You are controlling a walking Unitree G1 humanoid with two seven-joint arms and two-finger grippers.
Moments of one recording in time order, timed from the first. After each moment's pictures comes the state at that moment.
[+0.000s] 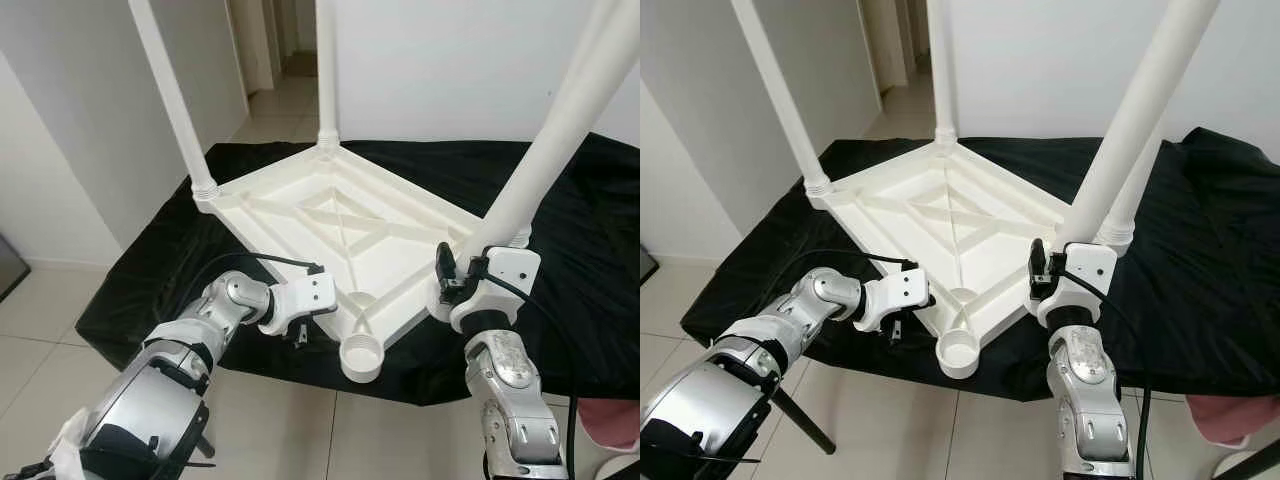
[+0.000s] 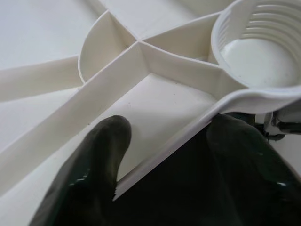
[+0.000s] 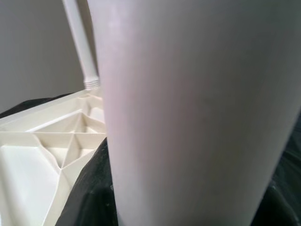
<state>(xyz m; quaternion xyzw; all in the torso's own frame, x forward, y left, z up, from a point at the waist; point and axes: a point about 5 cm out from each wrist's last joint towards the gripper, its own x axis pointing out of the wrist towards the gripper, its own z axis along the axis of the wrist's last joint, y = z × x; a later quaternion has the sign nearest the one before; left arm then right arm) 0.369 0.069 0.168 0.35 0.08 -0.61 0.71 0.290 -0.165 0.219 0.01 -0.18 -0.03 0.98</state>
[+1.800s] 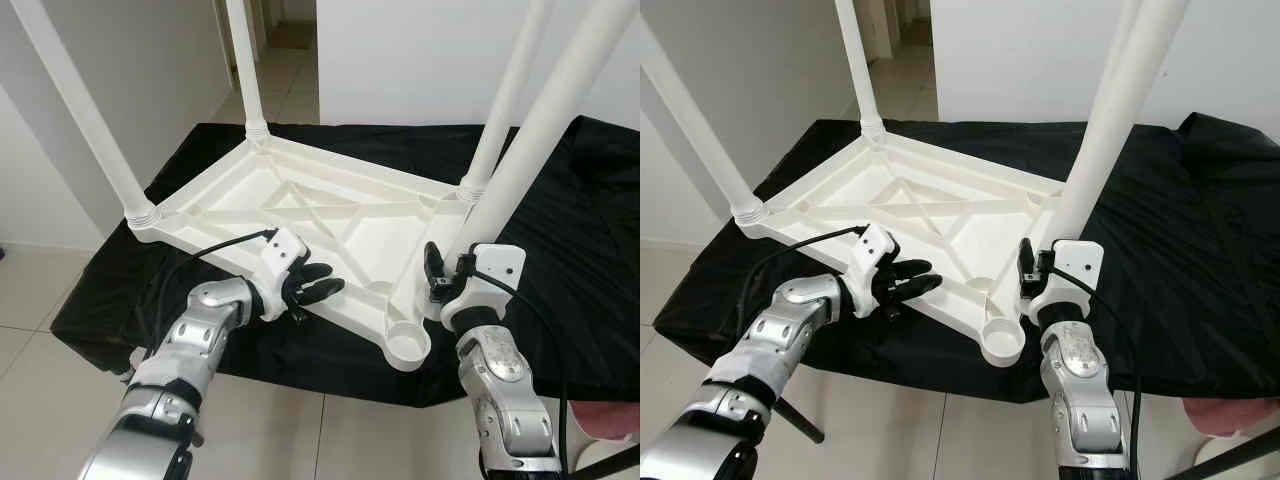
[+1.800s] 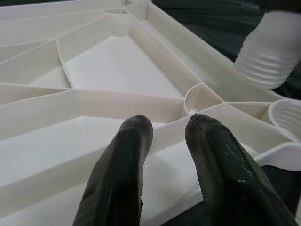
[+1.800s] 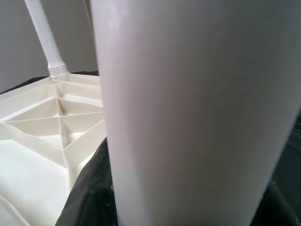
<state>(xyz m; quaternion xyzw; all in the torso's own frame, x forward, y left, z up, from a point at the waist) 0.355 0.093 0.195 0.08 -0.03 -0.50 0.86 0.297 -0.155 0.216 0.01 -0.17 0.01 0.99</state>
